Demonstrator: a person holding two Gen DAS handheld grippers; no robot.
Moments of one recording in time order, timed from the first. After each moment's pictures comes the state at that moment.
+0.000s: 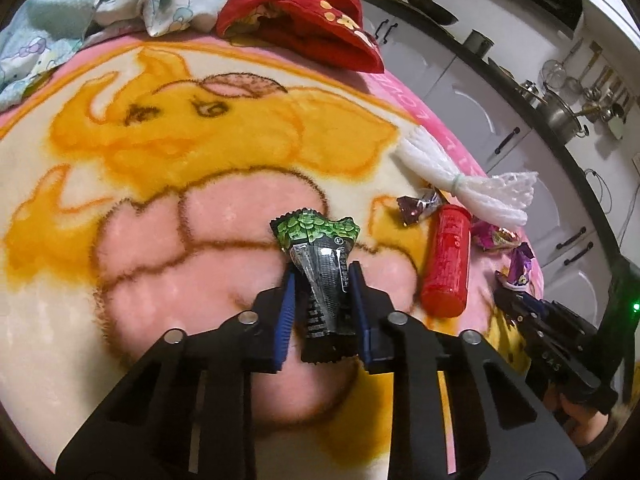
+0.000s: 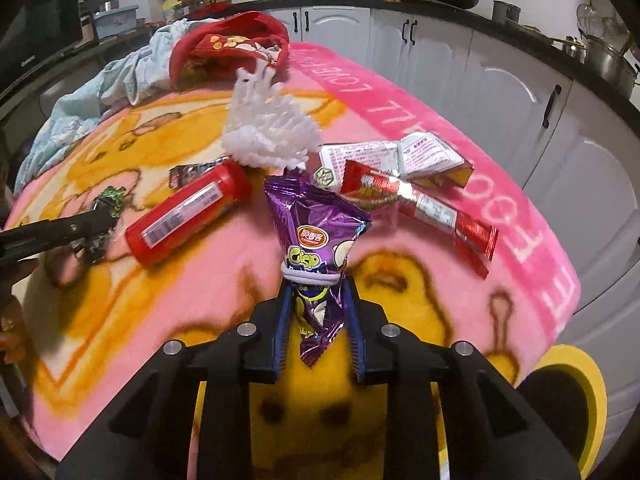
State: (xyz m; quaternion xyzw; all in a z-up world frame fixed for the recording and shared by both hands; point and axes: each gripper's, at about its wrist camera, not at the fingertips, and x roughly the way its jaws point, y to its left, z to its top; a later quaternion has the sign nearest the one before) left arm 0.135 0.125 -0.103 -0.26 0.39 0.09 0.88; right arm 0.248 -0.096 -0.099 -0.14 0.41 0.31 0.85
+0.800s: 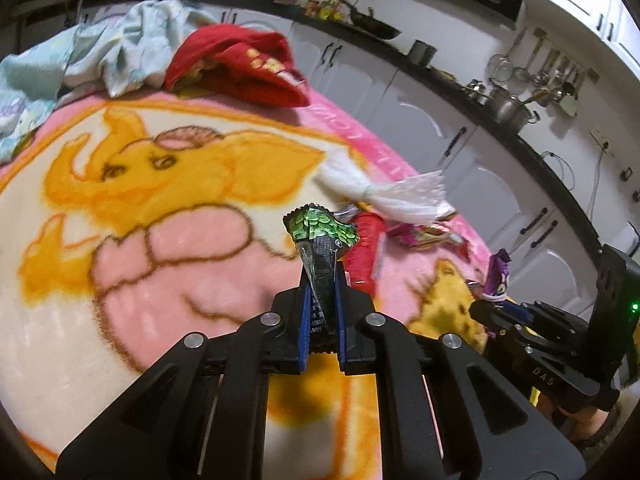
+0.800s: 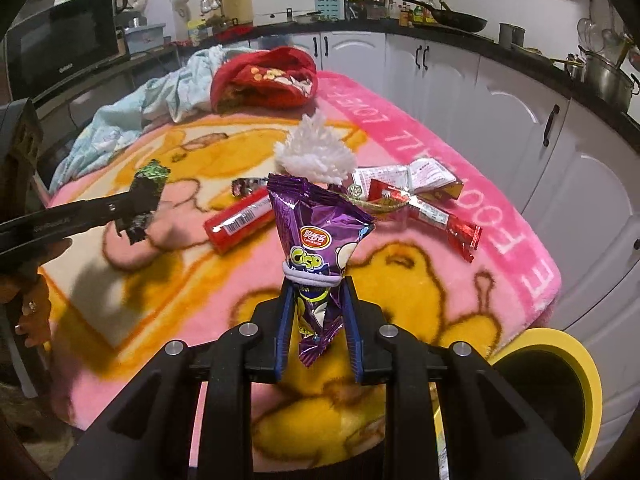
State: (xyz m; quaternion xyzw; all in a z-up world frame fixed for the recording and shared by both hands) left arm 0.115 0.082 -0.055 -0.22 0.34 0.03 0.92; right arm 0.196 -0.115 -0.059 -0.12 0.38 0.34 0.85
